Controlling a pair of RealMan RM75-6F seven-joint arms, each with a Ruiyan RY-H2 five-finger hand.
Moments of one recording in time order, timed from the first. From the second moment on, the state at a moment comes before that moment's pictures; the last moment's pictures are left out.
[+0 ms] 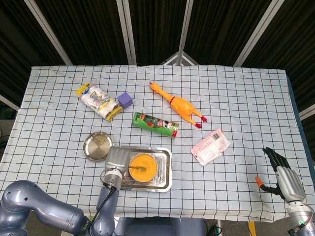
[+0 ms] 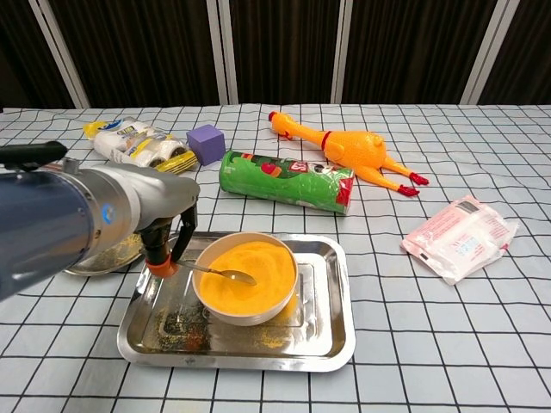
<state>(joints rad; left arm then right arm) -1.03 -1.80 -0.32 -1.97 0.15 1.65 1.32 0.11 -1.03 0.02 -1.75 -1.42 1.28 0.28</state>
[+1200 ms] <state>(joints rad) -0.99 -1.73 -0.19 -1.99 0.39 1.65 1.25 0.11 -1.03 0.02 -1.75 -1.41 1.27 0.28</state>
